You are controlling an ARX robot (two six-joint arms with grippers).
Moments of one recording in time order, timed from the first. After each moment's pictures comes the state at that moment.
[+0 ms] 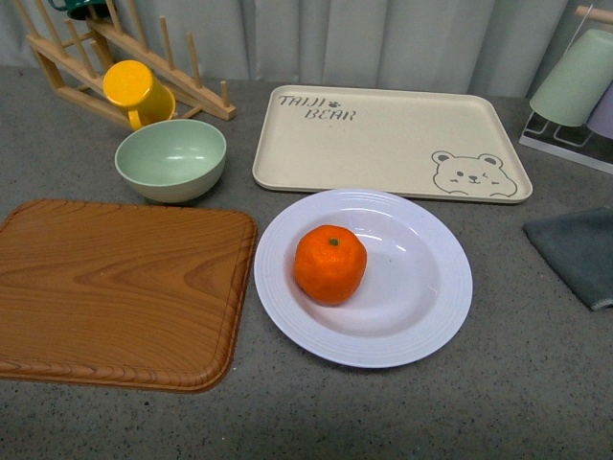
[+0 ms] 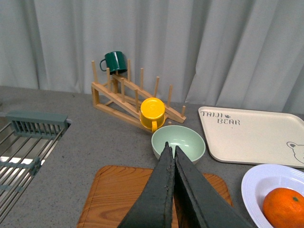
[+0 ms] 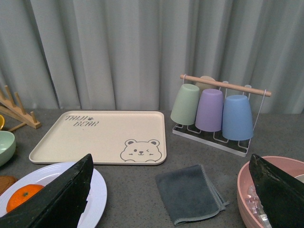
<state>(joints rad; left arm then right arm) 0.00 0.28 0.01 0.28 0.00 -0.01 0.00 0.00 0.01 0.00 0.00 -0.01</state>
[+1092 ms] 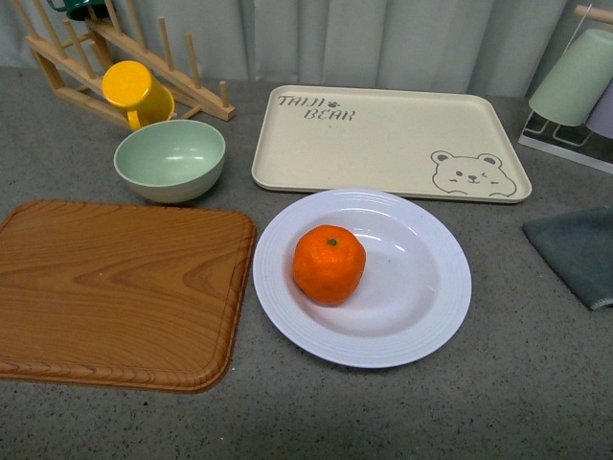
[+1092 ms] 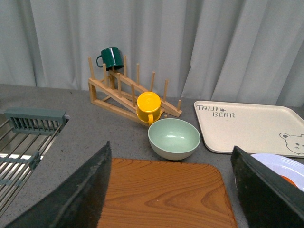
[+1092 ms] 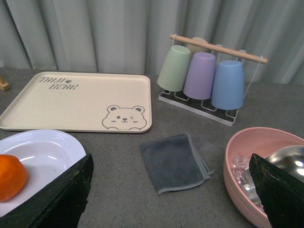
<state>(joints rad) 0.00 0.00 0.02 0.00 0.00 -0.01 0.06 0.39 0.05 0.16 0.12 -0.06</state>
